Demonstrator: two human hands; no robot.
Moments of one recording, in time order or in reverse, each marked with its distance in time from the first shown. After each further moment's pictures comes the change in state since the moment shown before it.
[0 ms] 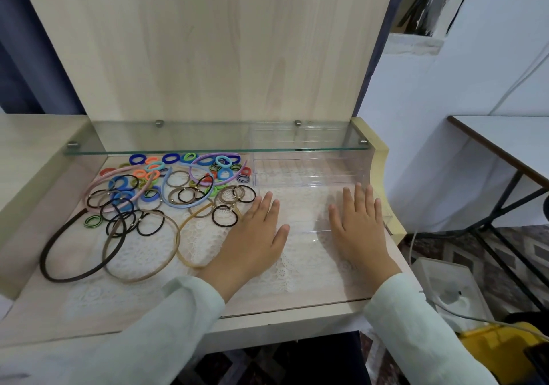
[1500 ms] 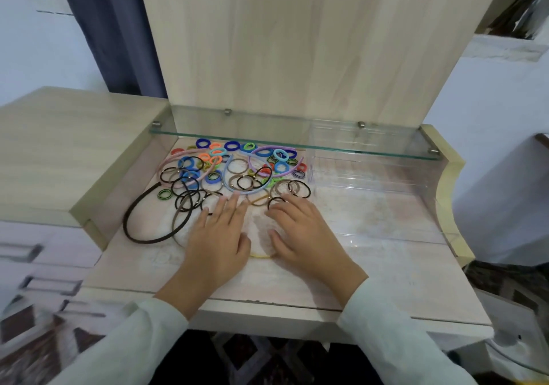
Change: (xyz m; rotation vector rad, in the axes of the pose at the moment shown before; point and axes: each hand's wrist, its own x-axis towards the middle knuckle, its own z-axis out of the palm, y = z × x) left_hand -0.084 -0.104 -0.025 0.285 0.206 -0.254; right_hand -0.035 -0.152 -0.001 0.332 0.027 -0.873
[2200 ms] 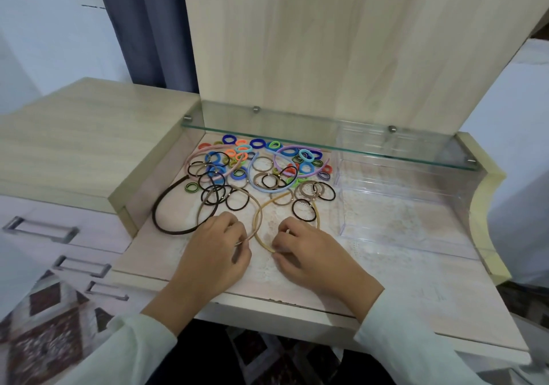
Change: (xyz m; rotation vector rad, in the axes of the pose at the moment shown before) left_hand -0.034 -0.033 -0.006 -0.255 0.255 0.090; right_hand 0.002 -0.024 0.006 0.090 -0.287 -0.076
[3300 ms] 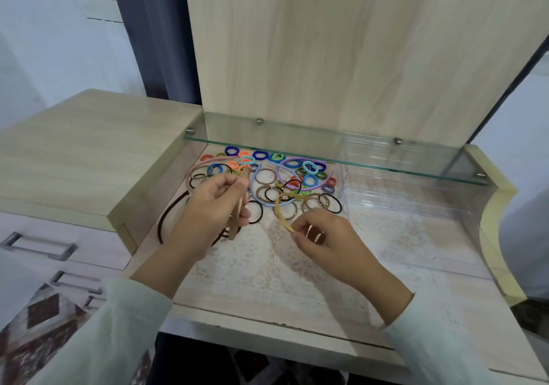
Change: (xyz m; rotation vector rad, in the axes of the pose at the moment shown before) left_hand 0.075 0.028 -0.065 -1.085 0.071 -0.619; right_hand 0.017 0.014 -0.038 0.451 0.173 0.246
